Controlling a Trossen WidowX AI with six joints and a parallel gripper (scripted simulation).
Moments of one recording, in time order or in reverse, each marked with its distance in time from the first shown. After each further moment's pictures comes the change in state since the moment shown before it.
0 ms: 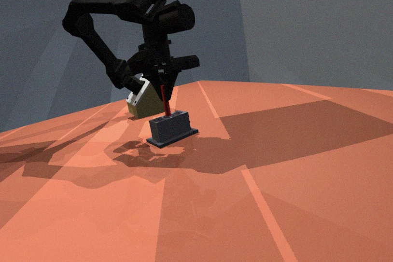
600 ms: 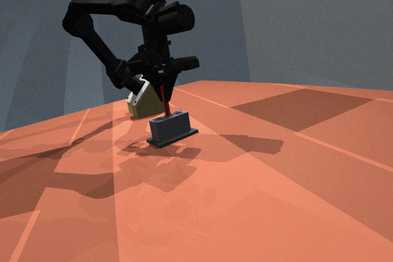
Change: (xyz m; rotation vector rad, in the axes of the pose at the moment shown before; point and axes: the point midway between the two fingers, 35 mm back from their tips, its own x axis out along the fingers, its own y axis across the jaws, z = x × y) arm 0.002 0.000 0.001 0.007 0.002 -0.001
